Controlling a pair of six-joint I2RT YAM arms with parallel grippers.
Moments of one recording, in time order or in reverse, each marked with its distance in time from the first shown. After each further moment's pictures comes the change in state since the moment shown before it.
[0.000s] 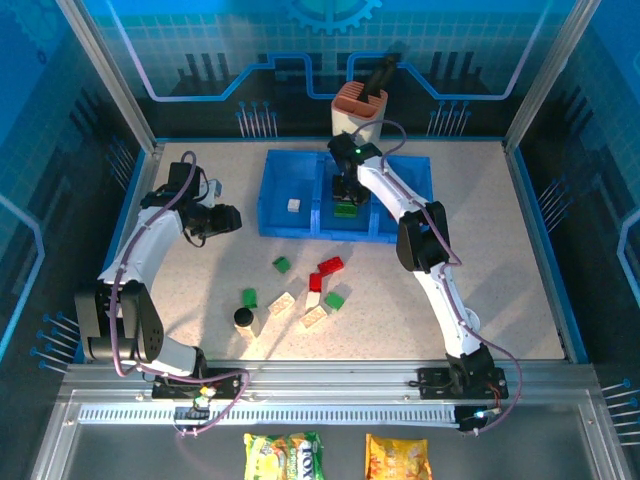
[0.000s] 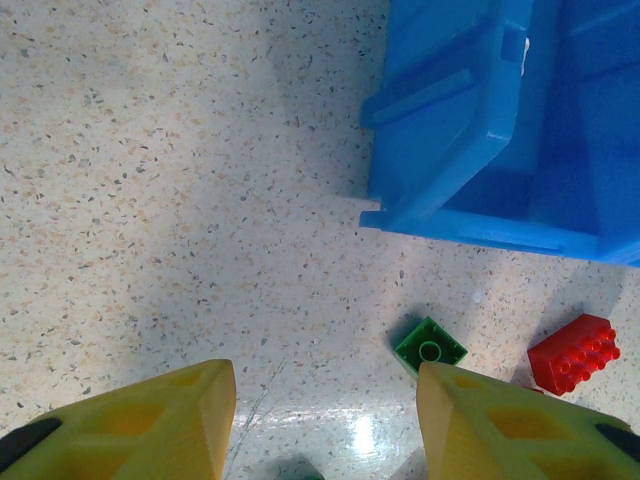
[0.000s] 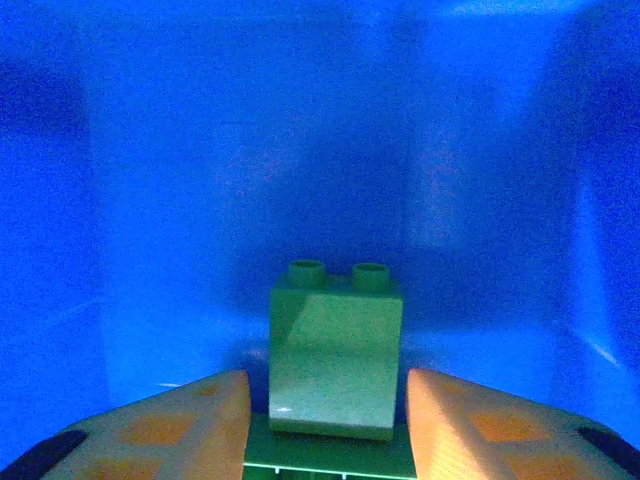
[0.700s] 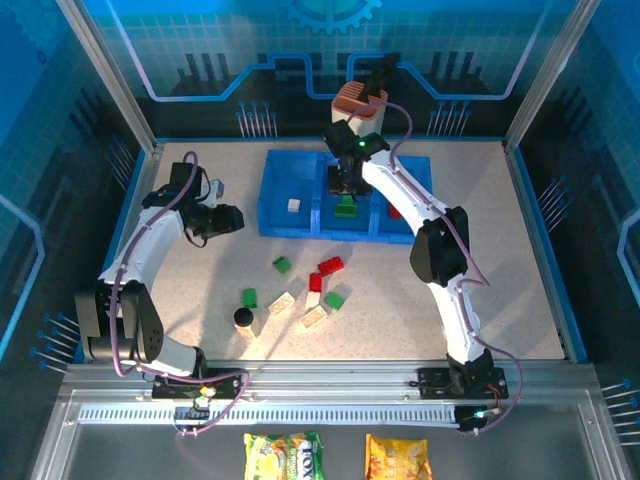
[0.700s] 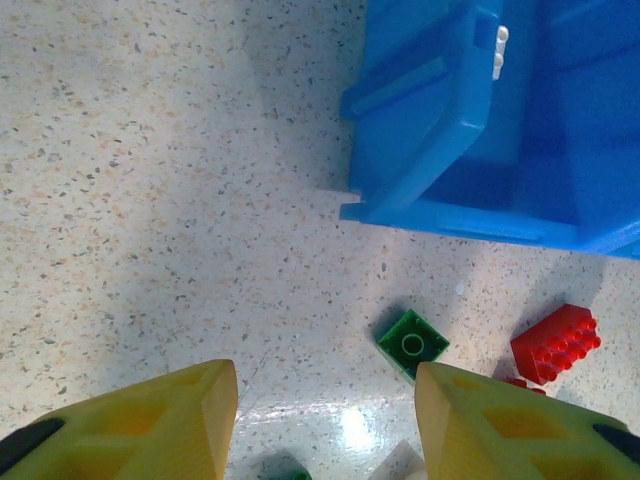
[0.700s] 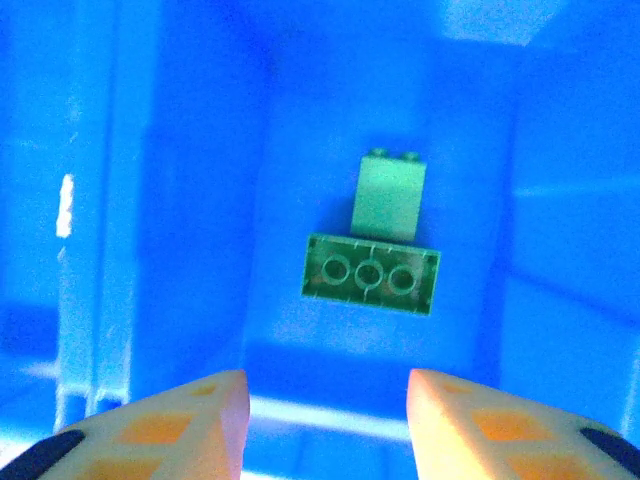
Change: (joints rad) left arm -0.021 0.000 0.003 -0.006 0.025 -0.007; right arm 0.085 -0.327 -0.218 -0.010 0.033 -0.026
